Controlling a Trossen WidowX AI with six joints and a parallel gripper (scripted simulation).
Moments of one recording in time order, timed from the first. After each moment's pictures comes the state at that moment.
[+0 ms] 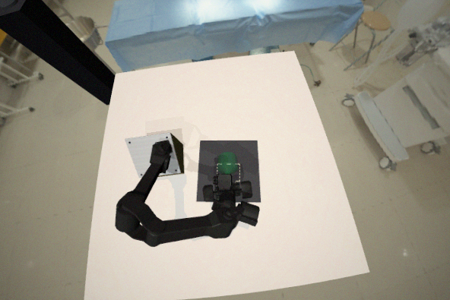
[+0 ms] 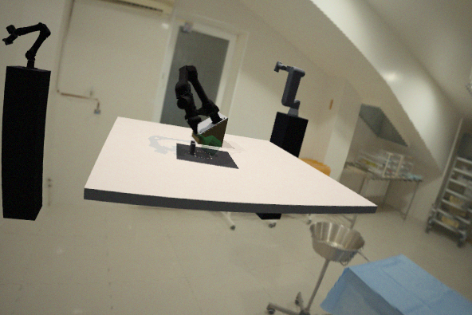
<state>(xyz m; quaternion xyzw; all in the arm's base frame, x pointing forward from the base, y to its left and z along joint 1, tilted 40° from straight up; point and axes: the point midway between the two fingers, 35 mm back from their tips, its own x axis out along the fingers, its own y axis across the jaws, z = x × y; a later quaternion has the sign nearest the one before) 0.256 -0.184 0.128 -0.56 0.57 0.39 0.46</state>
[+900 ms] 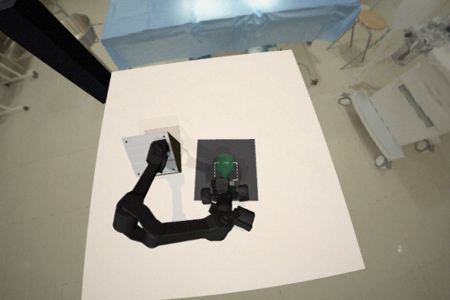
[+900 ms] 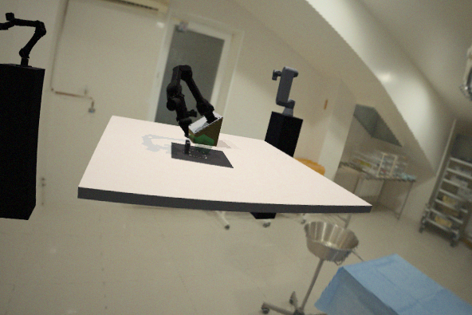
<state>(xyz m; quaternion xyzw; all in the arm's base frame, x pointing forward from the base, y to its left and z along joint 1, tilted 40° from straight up) 0.251 -0.208 0.126 -0.56 0.57 0.38 0.46</state>
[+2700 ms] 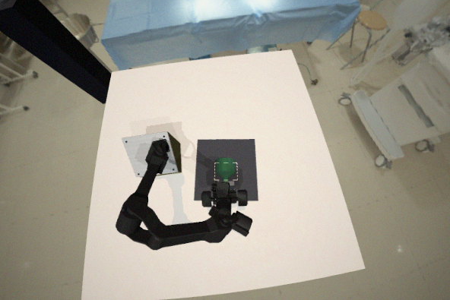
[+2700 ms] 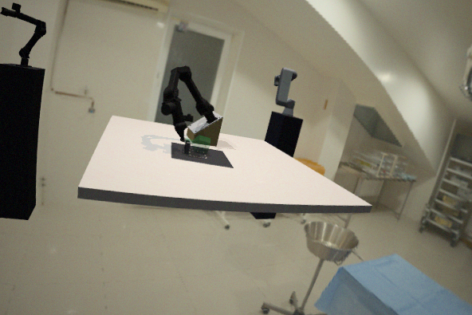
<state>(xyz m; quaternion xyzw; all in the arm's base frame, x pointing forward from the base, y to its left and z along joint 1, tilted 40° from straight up) 0.246 -0.238 0.116 -0.56 0.58 0.35 0.47</state>
